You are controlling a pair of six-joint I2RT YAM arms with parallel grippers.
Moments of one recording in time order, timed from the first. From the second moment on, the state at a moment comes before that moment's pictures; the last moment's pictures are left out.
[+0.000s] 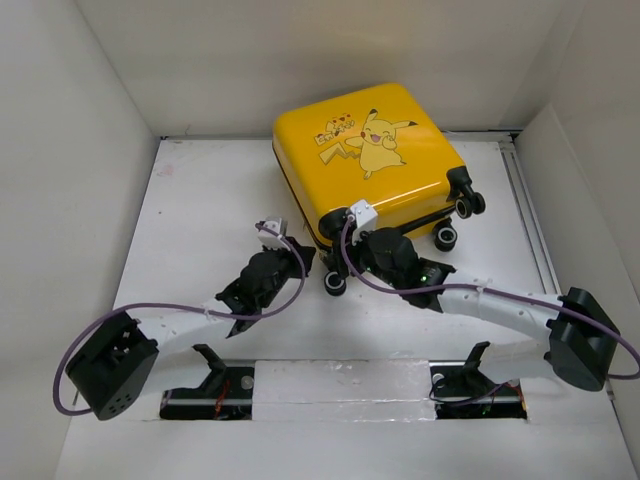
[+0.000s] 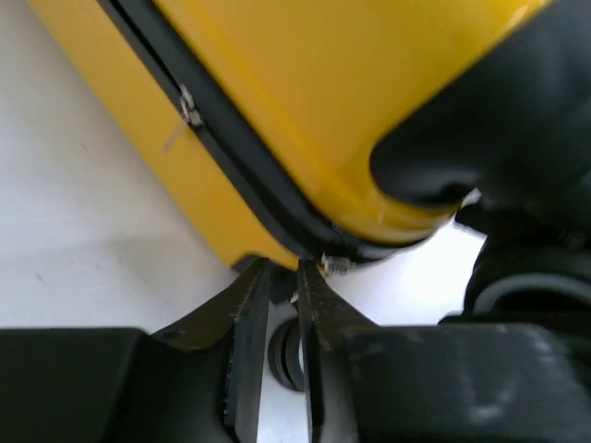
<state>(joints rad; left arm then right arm) -0.78 1.13 0.36 0.58 -0.30 -0.56 0.94 1.29 0.79 0.13 0.18 0.18</state>
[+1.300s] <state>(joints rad) -0.81 1.34 0.43 0.60 -0.24 -0.45 0.93 1.31 0.81 0.12 0.16 0.18</state>
